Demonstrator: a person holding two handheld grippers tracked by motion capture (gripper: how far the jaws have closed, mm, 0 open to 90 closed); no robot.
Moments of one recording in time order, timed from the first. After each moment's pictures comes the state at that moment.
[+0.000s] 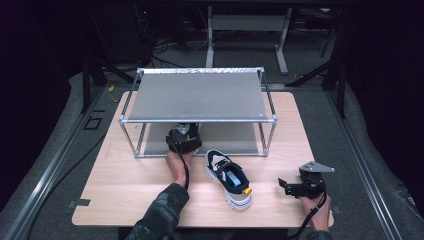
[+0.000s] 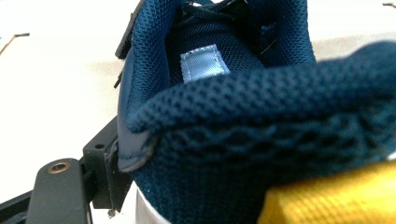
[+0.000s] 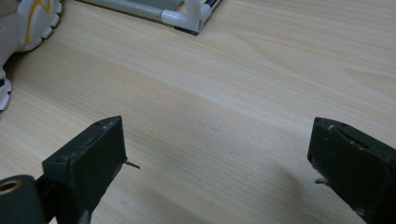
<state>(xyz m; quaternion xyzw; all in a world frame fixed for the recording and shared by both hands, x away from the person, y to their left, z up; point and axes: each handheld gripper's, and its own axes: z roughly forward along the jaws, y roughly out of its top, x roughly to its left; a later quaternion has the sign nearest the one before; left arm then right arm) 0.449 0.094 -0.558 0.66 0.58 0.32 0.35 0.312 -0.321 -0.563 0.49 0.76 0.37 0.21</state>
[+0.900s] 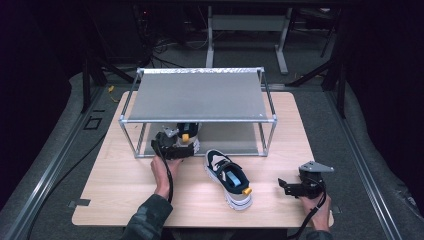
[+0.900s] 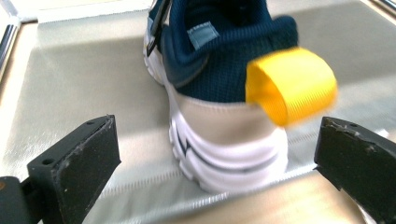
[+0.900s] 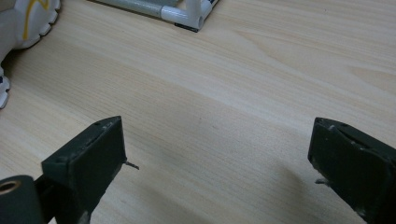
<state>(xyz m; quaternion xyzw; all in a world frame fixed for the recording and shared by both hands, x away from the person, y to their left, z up) 0.404 0.132 -0.524 0.72 0.53 0.25 0.36 0.312 -0.320 -0.563 0.49 0.76 0.37 0.20</state>
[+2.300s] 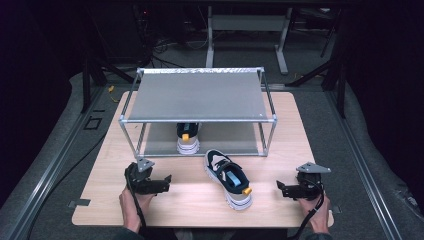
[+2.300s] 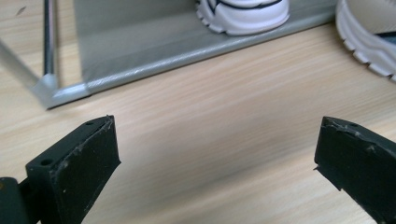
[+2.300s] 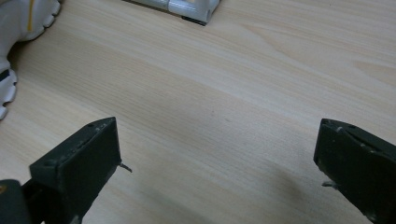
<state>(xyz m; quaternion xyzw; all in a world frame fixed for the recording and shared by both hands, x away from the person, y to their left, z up) 0.305 0.200 -0.534 0.75 0.52 0.23 0.33 0.305 -0.309 -0.558 0.49 0.77 0.35 0.21</state>
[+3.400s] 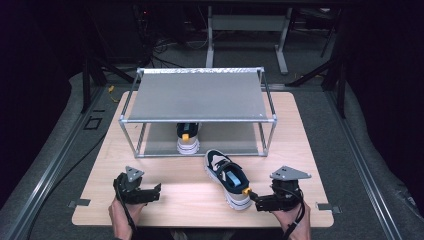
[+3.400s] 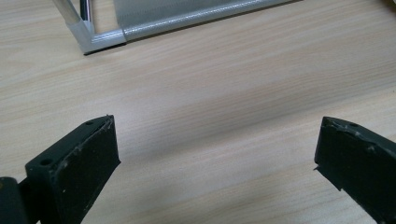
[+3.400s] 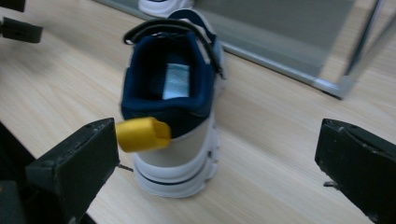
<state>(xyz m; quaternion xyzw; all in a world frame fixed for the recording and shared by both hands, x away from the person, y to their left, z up) 0.284 0.221 -0.548 0.74 0.54 0.24 0.31 0.252 -0.208 -0.478 0.44 0.79 0.39 0.17</state>
